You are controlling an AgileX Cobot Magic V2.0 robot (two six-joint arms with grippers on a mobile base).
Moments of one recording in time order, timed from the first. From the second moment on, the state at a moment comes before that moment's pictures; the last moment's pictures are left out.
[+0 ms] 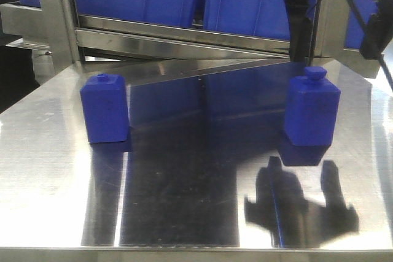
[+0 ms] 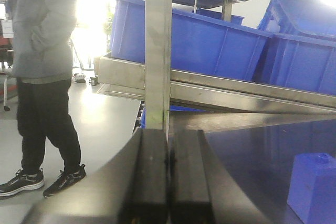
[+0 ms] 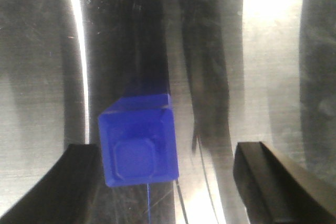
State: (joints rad) left arm -0.04 -0.01 0.01 -0.02 -0.05 0.00; right arm 0.42 1.66 -1.42 -0.14 1.11 0.59
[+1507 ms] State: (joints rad) left arm -0.04 -0.01 0.01 -0.02 -0.05 0.00; right arm 0.42 1.80 -1.38 -0.07 1.03 0.51
